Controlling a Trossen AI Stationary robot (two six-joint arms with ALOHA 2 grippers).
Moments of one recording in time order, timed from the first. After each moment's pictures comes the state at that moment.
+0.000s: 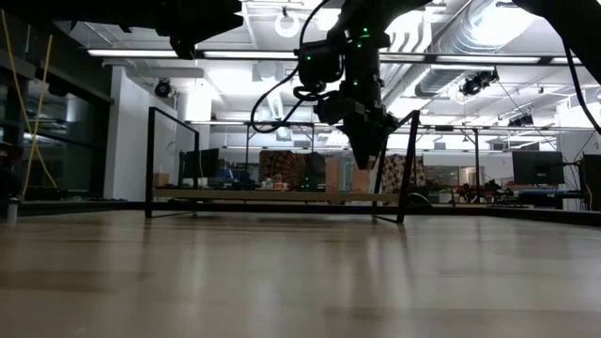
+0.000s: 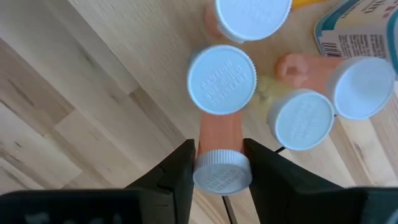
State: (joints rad) left arm -0.03 1.02 0.44 0.60 -0.31 0.04; right arm -0.31 2.03 1.72 -1.24 0.07 0.31
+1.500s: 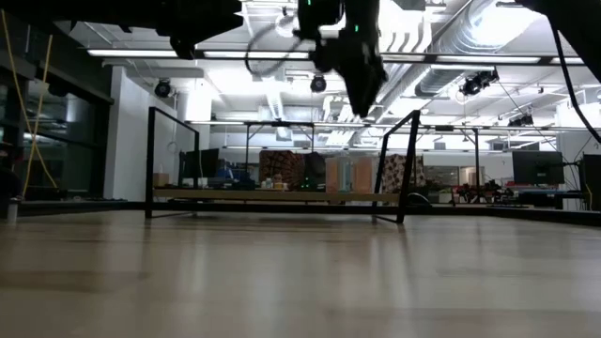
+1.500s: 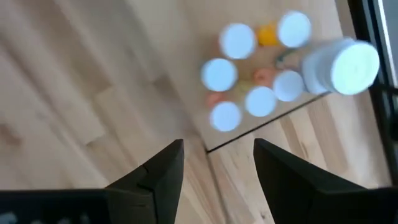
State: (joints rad) left arm -0.03 1.02 0.44 0.59 -0.31 0.04; right arm -0.28 2.02 2.05 -1.52 0.10 0.17
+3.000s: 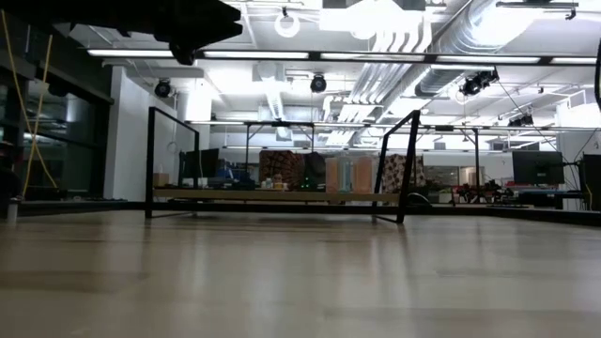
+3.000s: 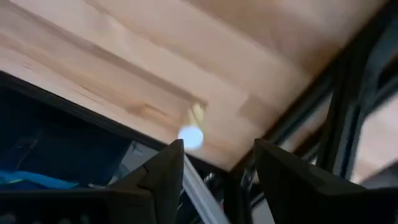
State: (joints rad) left arm -0.03 1.02 0.44 0.54 -0.29 0.02; right arm 0.86 1.32 1.12 -1.17 -0.20 1.95
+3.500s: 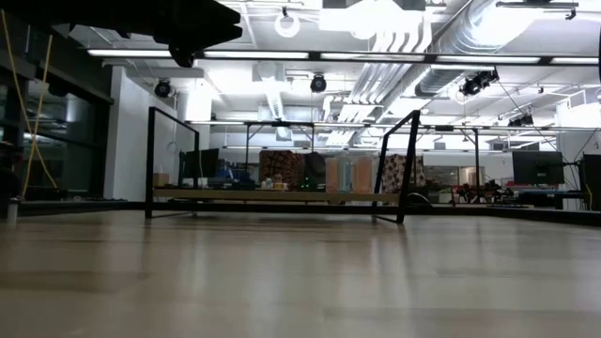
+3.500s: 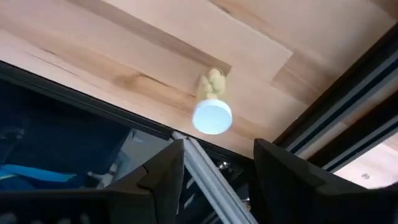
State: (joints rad) left arm -0.03 1.02 0.44 0.53 -0.29 0.00; right arm 0.98 1.49 1.04 -0.86 -0.26 2.09
